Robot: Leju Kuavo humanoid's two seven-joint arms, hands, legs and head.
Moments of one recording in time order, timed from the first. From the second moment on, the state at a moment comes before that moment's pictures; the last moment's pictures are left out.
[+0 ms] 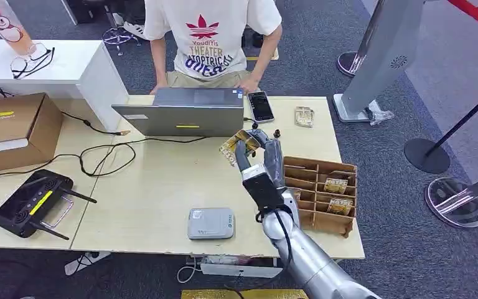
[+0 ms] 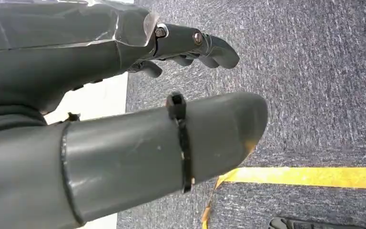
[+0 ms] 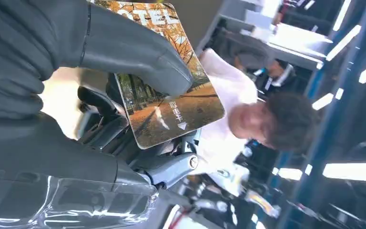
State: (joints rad) left arm -0.11 -0.13 1.02 -0.17 -1.34 0.31 0.09; right arm -0.49 0.13 0.59 -0.97 0.03 -0.59 -0.62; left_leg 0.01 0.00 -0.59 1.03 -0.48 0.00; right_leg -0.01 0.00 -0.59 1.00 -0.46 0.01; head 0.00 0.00
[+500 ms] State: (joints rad) left arm -0.12 -0.13 1.01 -0.17 -1.34 0.30 0.10; right arm -0.72 0.11 0.56 -0.92 0.15 -0.62 -0.56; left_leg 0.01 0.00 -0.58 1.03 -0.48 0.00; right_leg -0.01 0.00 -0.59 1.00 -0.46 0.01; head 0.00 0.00
